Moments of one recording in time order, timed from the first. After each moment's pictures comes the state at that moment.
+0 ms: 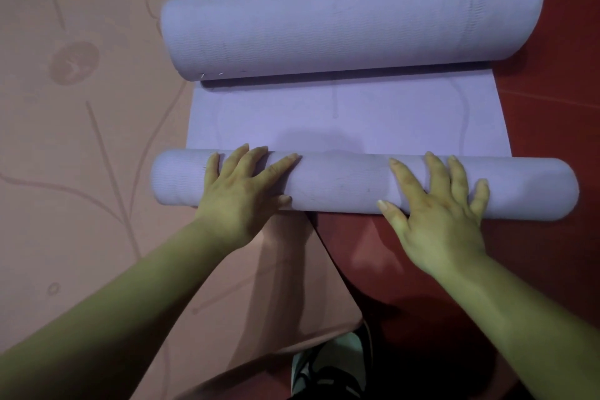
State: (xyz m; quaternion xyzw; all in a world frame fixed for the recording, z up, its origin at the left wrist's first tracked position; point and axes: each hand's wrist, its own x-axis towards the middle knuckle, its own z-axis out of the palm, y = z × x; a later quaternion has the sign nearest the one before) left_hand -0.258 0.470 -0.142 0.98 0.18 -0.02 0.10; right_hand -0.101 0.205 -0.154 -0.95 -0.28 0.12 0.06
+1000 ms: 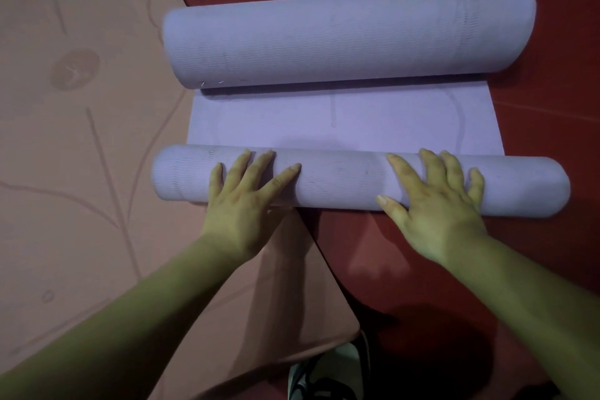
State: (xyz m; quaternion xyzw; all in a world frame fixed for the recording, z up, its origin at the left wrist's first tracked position) left_hand -0.256 0.459 -0.152 0.98 0.19 0.00 0.06; right_hand -0.068 0.219 -0.142 -0.93 -0.31 0.18 -0.01
